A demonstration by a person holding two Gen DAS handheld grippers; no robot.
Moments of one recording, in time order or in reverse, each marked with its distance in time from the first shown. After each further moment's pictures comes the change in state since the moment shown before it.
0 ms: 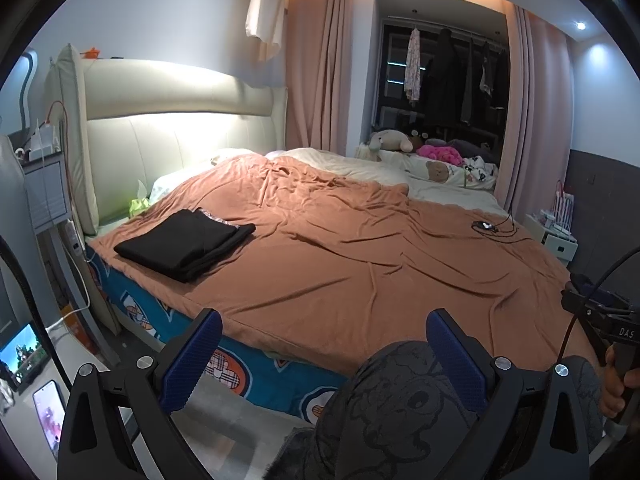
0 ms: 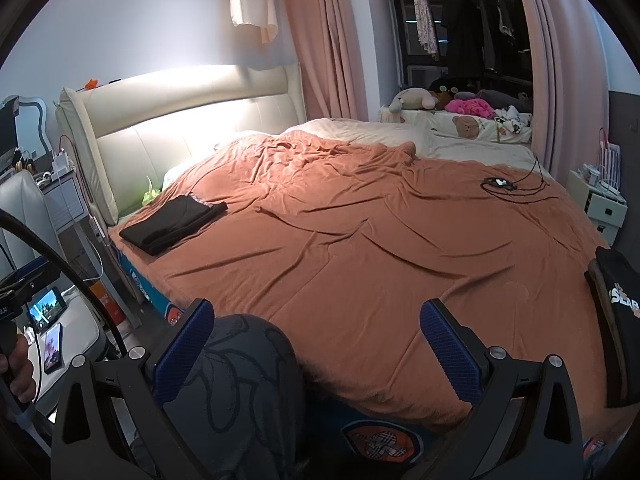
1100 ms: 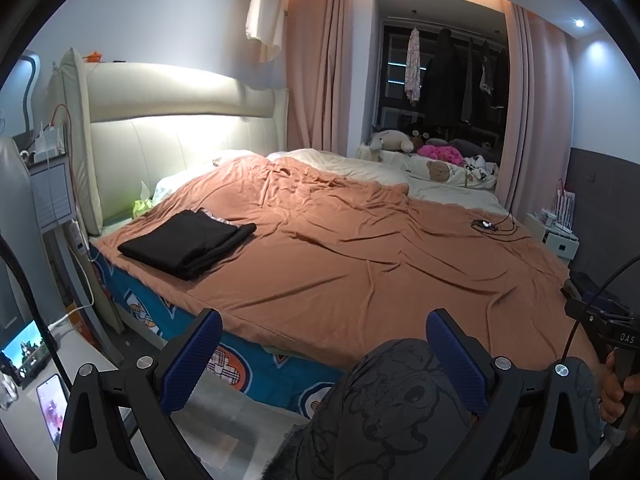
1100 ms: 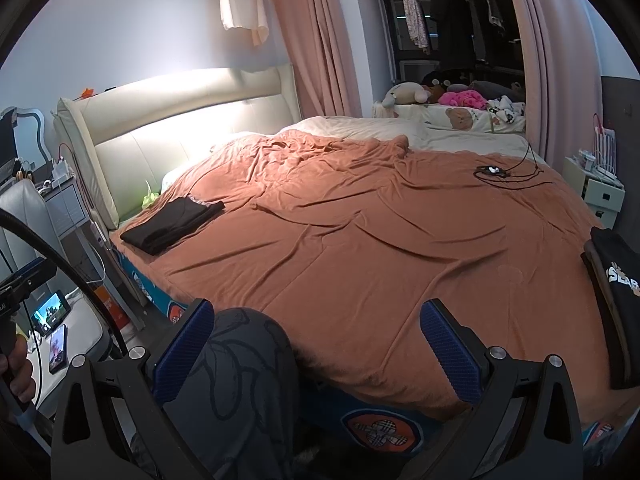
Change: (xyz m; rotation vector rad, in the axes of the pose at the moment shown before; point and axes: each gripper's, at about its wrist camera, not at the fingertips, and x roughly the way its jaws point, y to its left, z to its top) left arm -0.011 -0.010 -0.007 0.003 0.000 0.014; right arm -0.010 -0.012 -0.012 0.038 0.002 0.005
